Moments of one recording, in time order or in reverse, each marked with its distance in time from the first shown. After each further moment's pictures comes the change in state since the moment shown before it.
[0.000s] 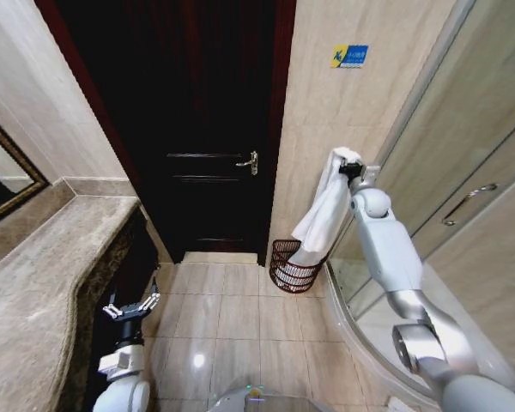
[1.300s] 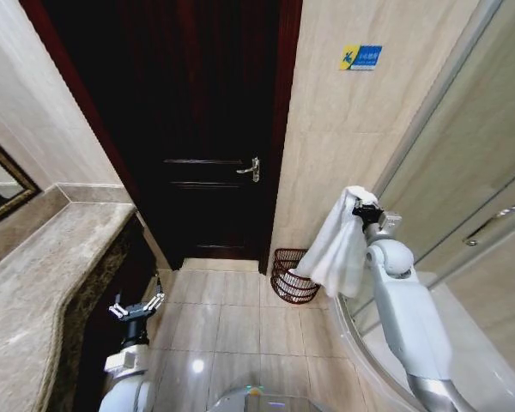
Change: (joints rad) left arm 0.014 -0.025 0.009 -0.020 0.016 -0.008 0.010; right arm -0.434 -0.011 0.213 0.444 0.020 -0.105 0.044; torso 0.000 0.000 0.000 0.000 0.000
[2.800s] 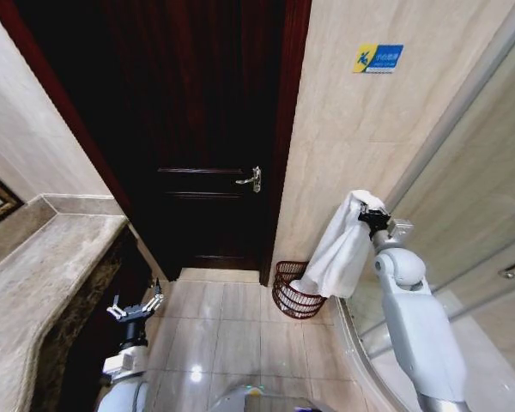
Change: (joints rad) left arm -0.003 0.001 -0.005 0.000 0.003 -0.004 0.001; right arm -0.101 -0.005 0.057 0.089 0.013 -0.005 -0.020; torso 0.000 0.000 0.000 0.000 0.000
